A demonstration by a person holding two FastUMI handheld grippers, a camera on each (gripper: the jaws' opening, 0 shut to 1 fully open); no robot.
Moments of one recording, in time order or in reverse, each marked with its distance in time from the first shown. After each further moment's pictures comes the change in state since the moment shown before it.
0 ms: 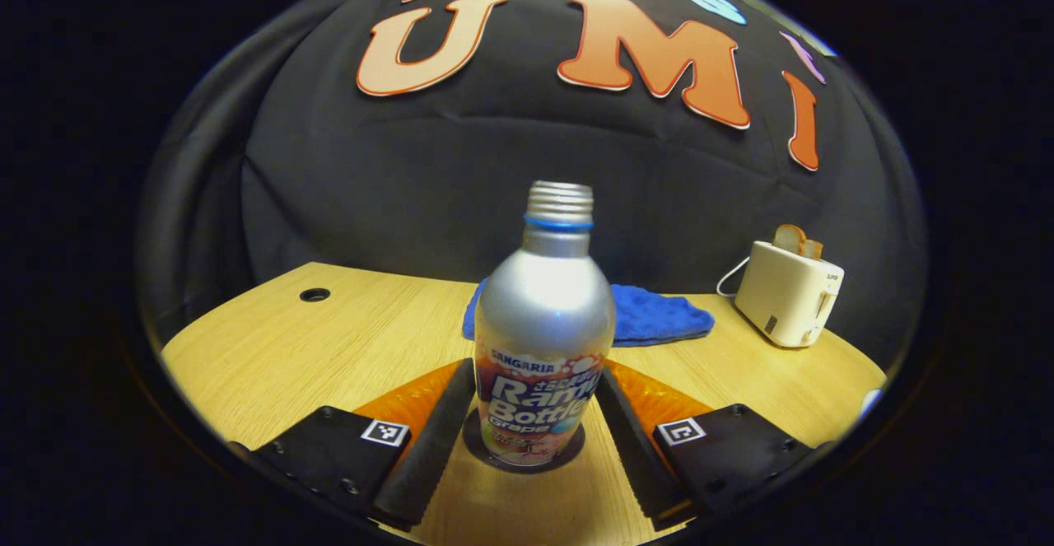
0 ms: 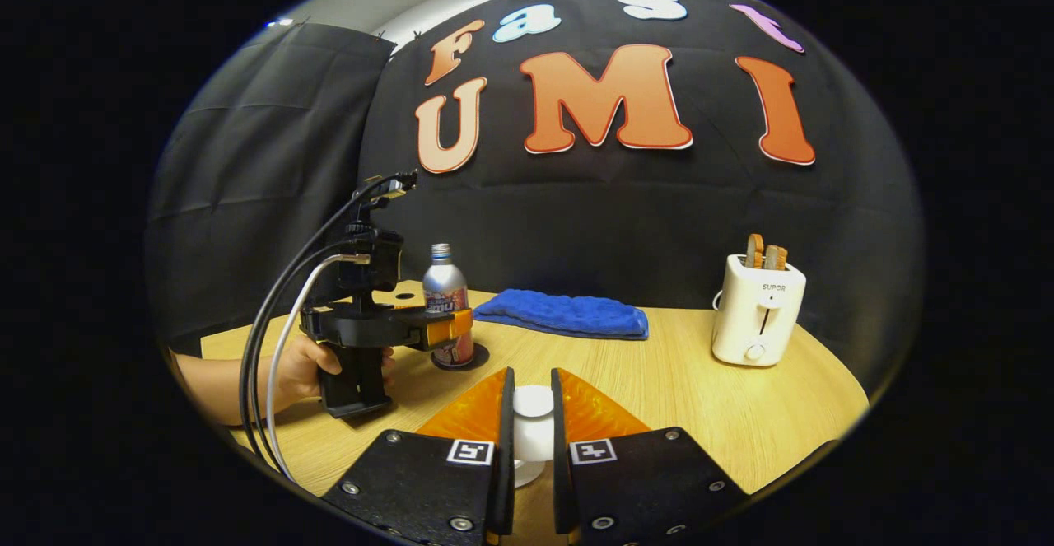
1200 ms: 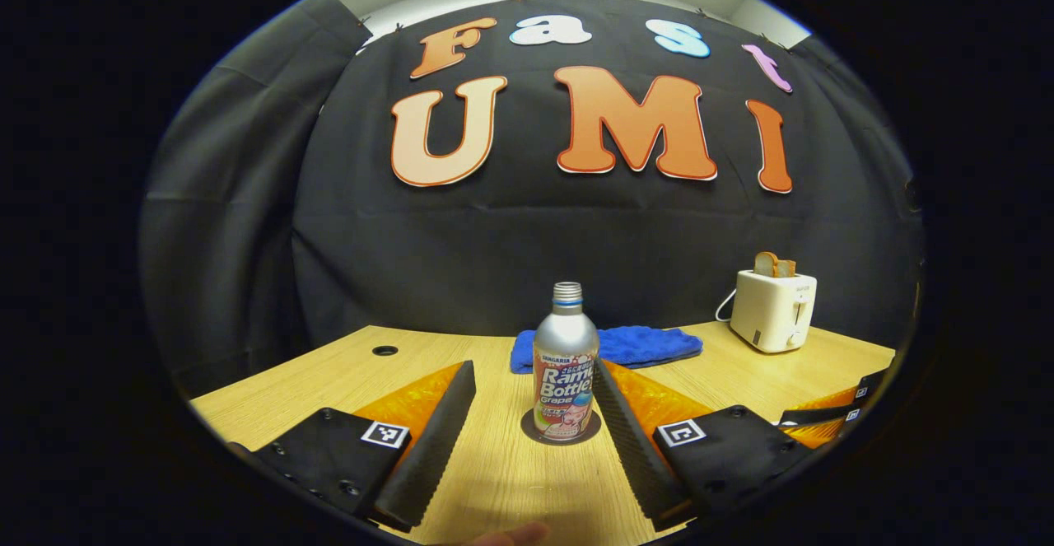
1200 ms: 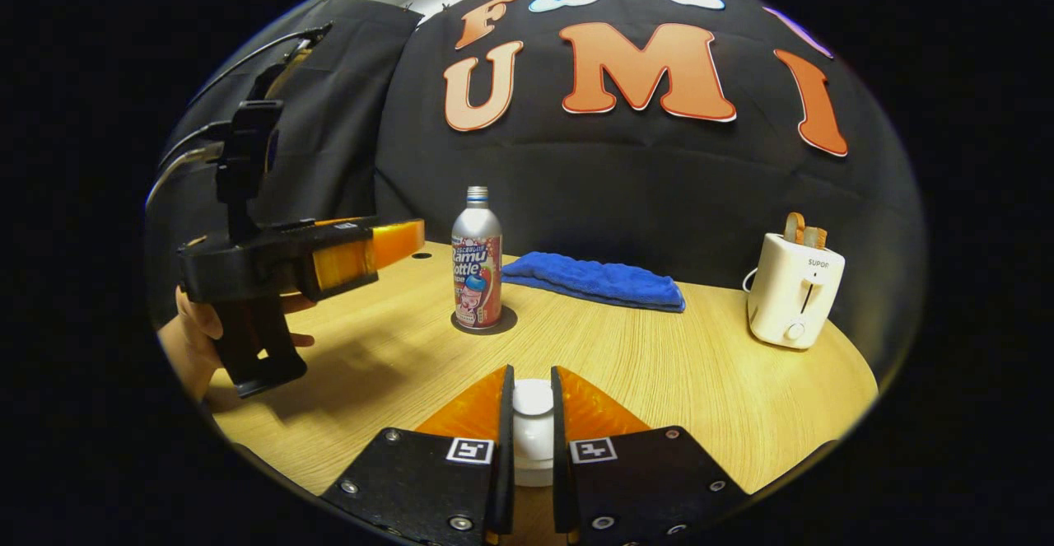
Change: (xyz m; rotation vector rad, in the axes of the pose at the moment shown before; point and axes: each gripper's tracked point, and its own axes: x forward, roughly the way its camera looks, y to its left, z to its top) left arm -0.119 0.024 0.038 0.076 -0.199 0.093; right arm 0.025 0.033 -0.049 -0.072 0.090 0.028
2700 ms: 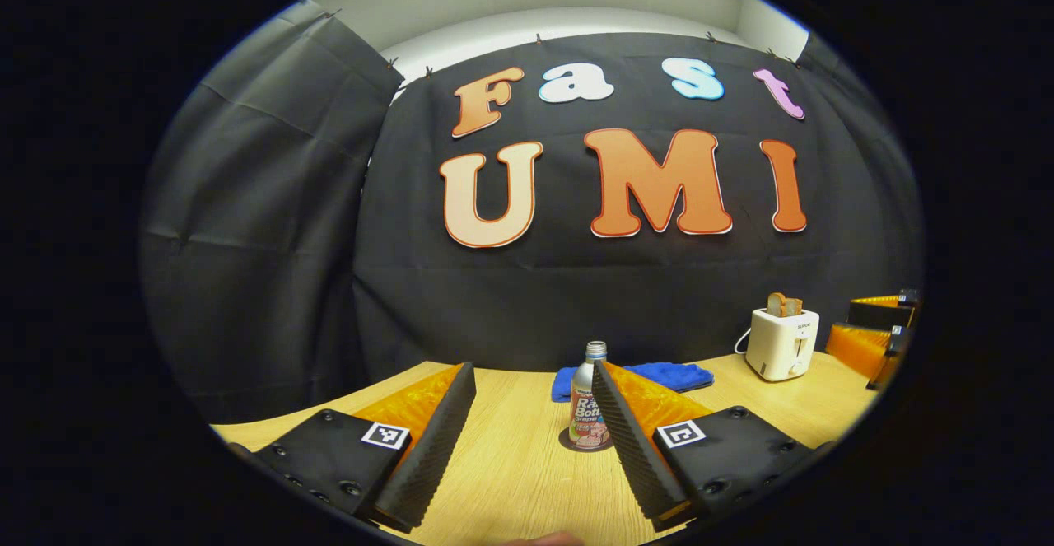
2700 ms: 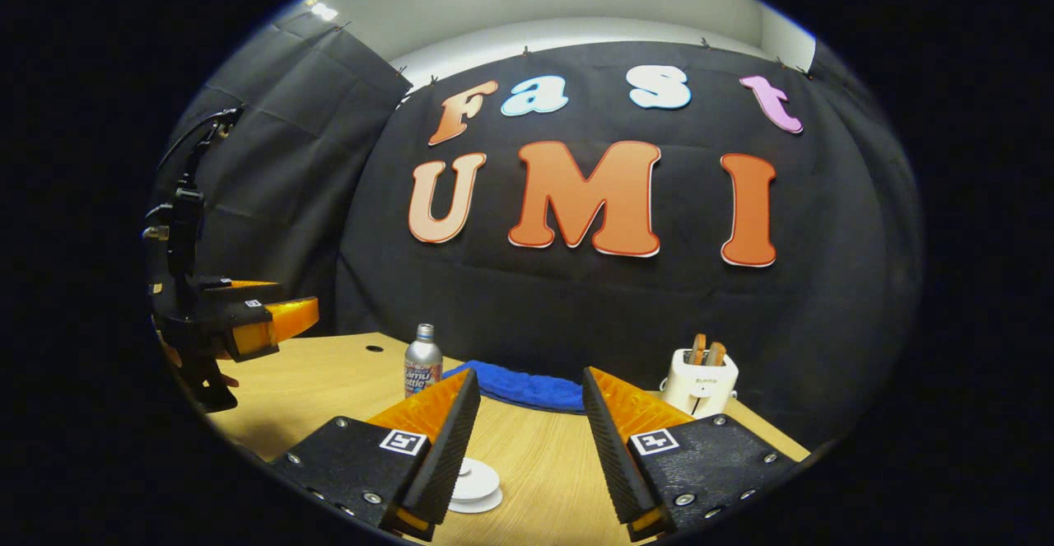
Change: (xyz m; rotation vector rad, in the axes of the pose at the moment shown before) left arm -0.092 0.024 0.080 0.035 -0.144 0.138; right arm -0.093 -0.072 0.134 -0.057 -0.386 -0.221
